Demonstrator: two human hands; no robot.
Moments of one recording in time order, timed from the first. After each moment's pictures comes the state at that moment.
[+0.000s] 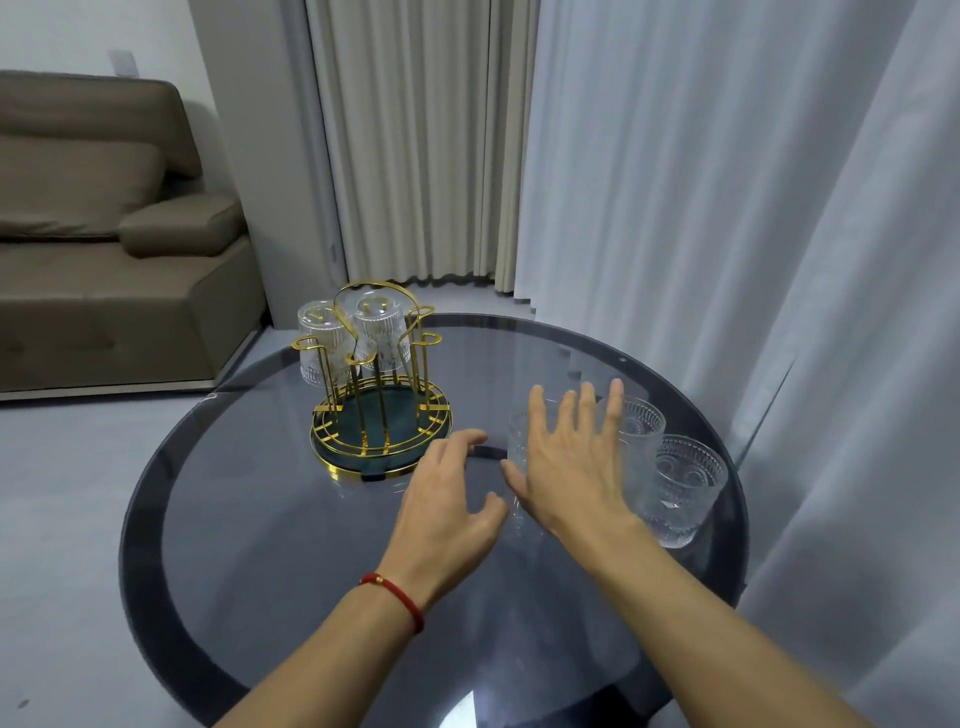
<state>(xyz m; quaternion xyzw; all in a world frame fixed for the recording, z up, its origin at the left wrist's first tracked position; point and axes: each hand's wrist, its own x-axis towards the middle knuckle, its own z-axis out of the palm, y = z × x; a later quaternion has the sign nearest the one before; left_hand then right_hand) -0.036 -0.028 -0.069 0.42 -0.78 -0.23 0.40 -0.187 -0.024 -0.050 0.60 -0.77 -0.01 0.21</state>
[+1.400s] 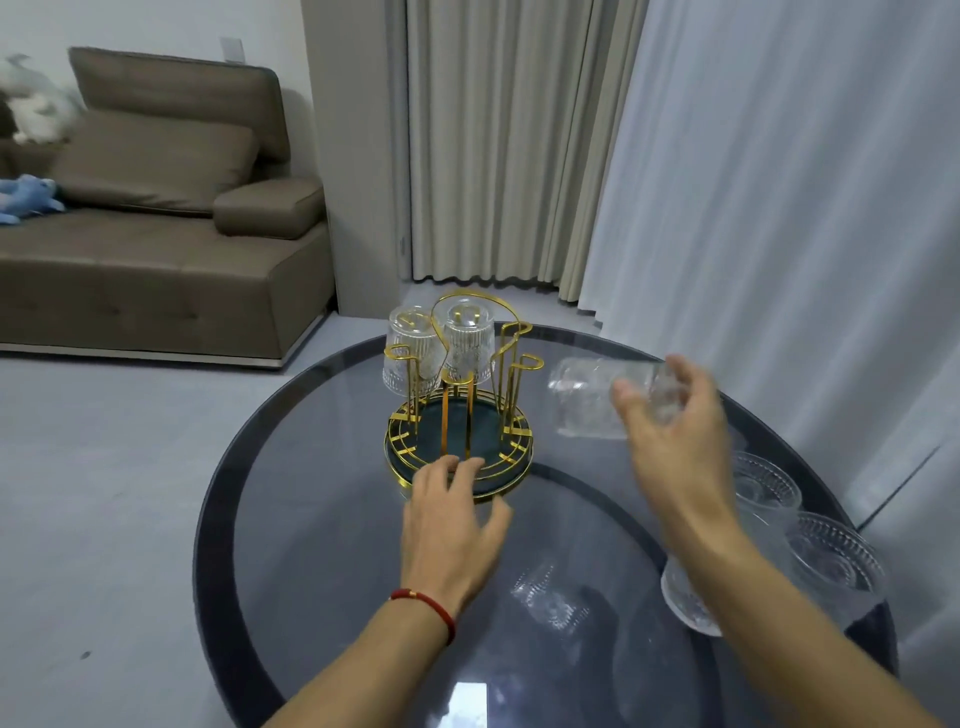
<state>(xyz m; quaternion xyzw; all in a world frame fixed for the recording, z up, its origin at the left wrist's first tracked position) 0.015 -0.097 -0.108 0.57 -0.71 -0.16 0.37 -0.170 -0.067 -0.005 0.46 -0.67 0.57 -0.12</state>
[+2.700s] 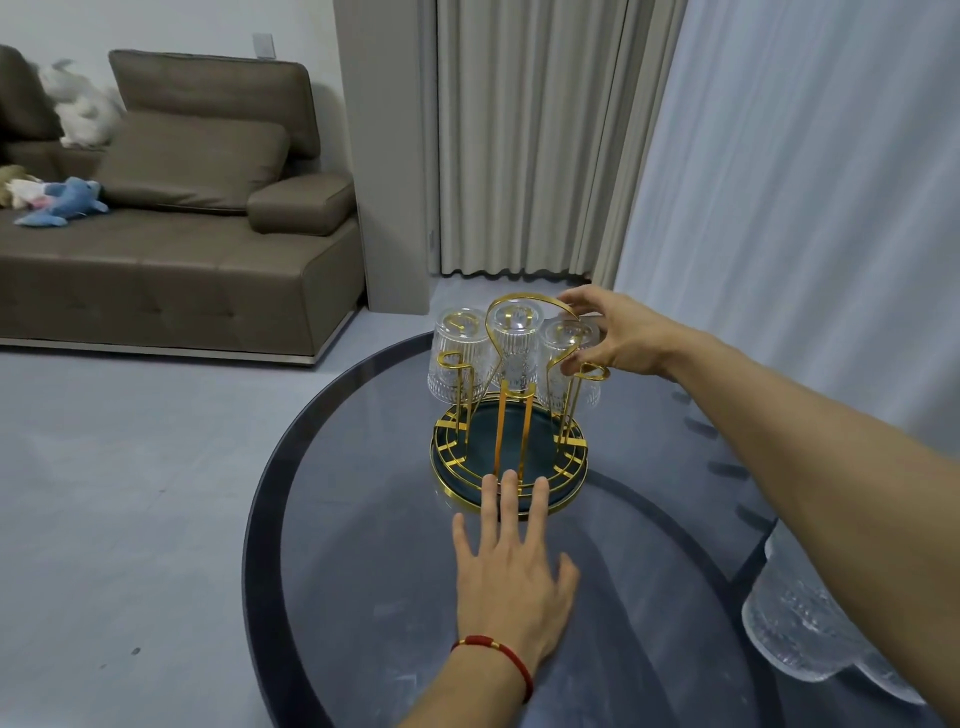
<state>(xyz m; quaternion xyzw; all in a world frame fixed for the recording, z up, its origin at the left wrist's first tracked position) 0.009 -0.101 -0.147 0.60 -0.78 -0.08 0.15 -0.174 -0.248 0.039 0.73 -0.59 0.25 -0.25</state>
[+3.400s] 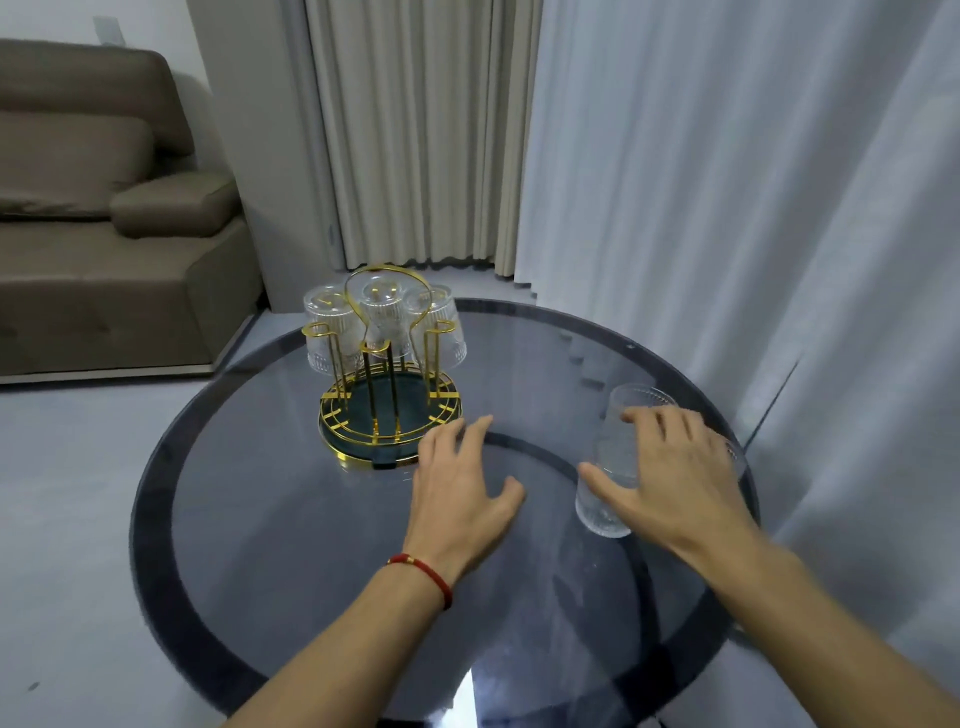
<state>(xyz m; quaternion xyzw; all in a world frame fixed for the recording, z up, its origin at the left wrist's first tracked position) -0.042 -0.044 -0.079 0.49 -0.79 -0.19 0.33 -0.243 0.033 -0.041 0.59 -0.79 0.15 0.08</state>
